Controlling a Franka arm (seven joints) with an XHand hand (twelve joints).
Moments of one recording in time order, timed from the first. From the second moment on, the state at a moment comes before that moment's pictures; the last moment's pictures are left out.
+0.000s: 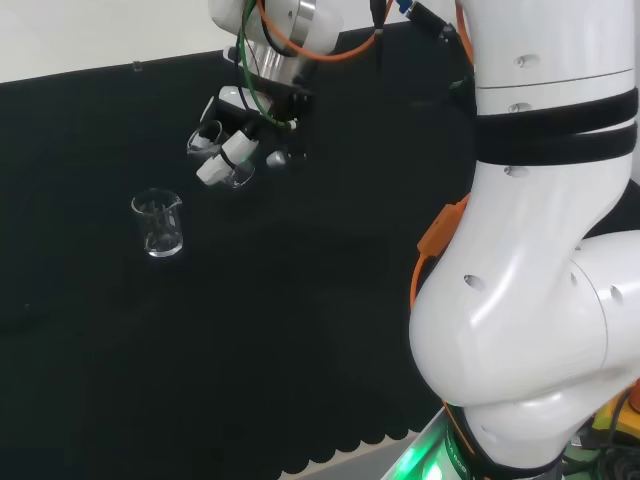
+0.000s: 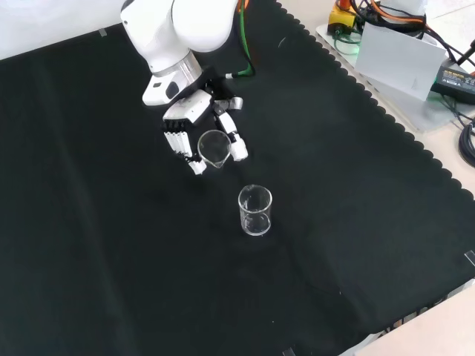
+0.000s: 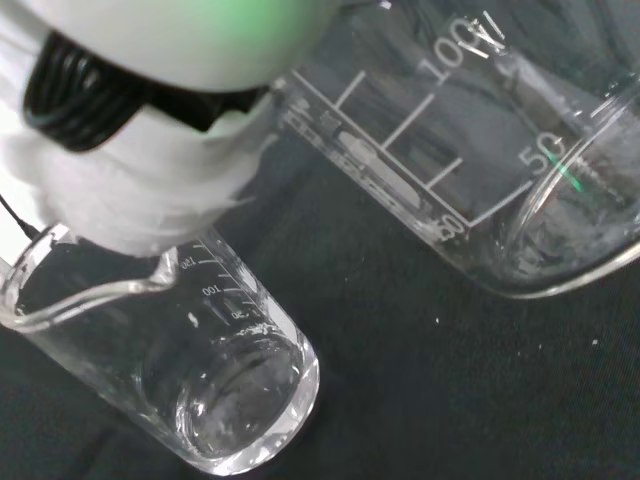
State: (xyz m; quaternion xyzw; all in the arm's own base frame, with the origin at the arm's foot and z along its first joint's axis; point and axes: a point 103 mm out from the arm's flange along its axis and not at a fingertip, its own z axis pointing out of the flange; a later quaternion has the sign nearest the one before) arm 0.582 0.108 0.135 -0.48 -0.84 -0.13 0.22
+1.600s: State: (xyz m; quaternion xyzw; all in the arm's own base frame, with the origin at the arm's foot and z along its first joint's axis) arm 0.603 0.100 0.056 -0.48 -0.80 -0.20 0.30
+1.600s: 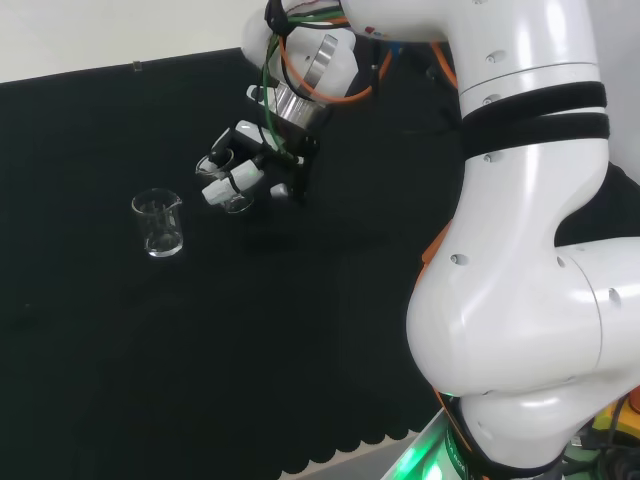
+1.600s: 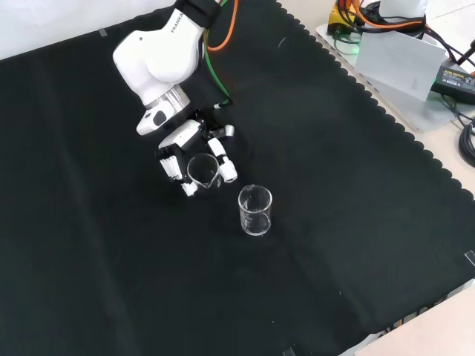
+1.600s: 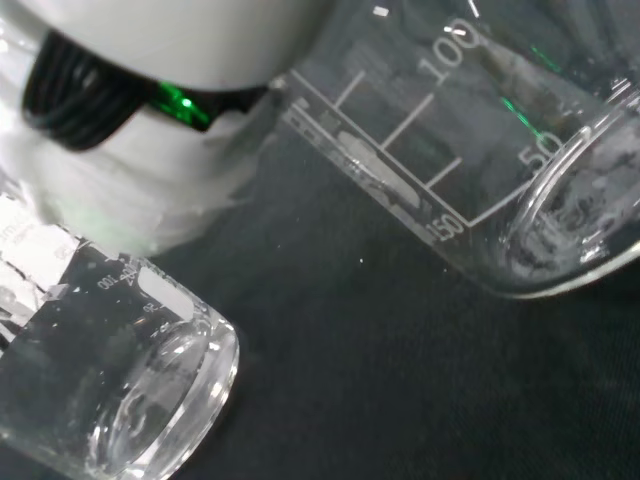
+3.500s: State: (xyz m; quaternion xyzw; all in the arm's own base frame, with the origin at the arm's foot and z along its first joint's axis) arm 0.582 0.106 0.061 -0.49 -0.81 -0.22 0.24
